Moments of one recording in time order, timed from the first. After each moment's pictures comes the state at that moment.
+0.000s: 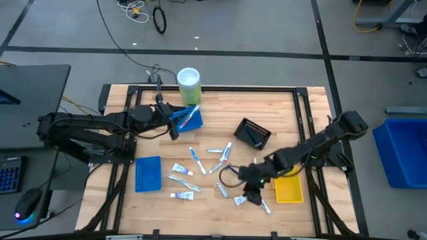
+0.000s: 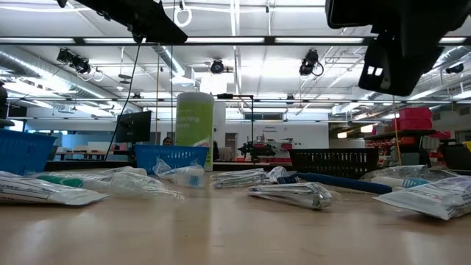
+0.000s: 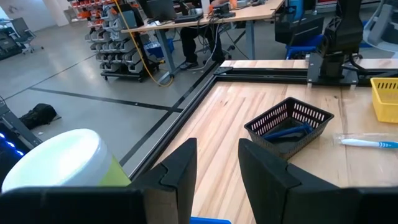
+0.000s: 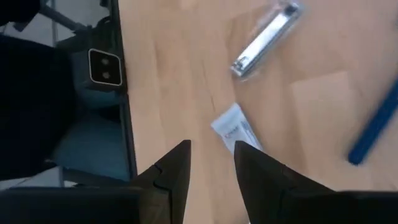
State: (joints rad) left arm 0.06 0.92 0.70 0.00 -0.45 0.09; right arm 0.45 1.57 0.98 -0.35 -0.18 0.76
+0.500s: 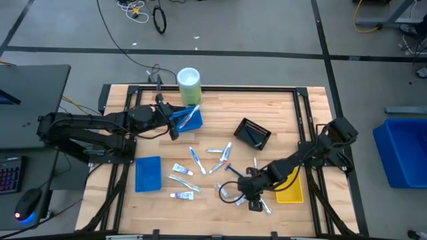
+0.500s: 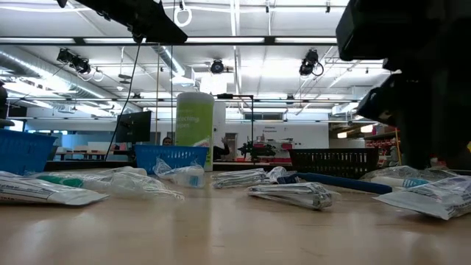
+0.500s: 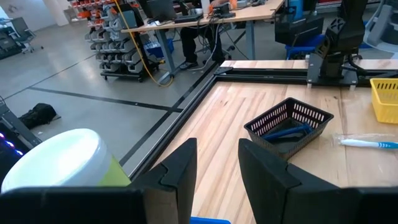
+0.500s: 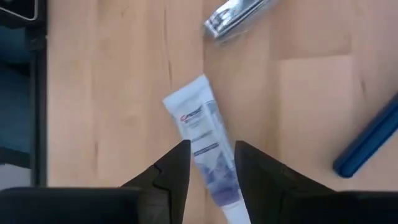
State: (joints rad) left arm 0.06 0.92 0.70 0.00 -0.45 0.08; right arm 0.52 1.72 0.98 -0.36 -0.05 0.57
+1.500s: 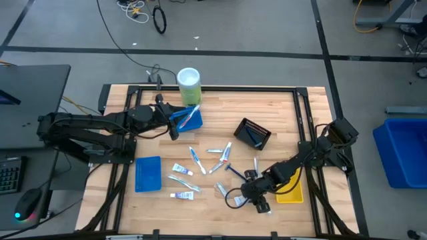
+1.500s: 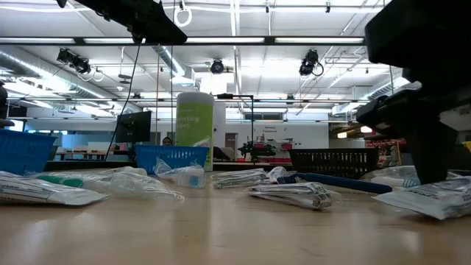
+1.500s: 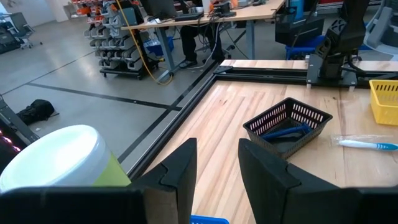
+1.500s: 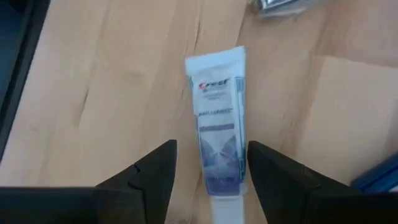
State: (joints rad) left arm 0.06 0.92 0.70 -0.01 -0.45 0.06; right arm 0.55 1.72 0.89 -0.25 -0.06 0.32
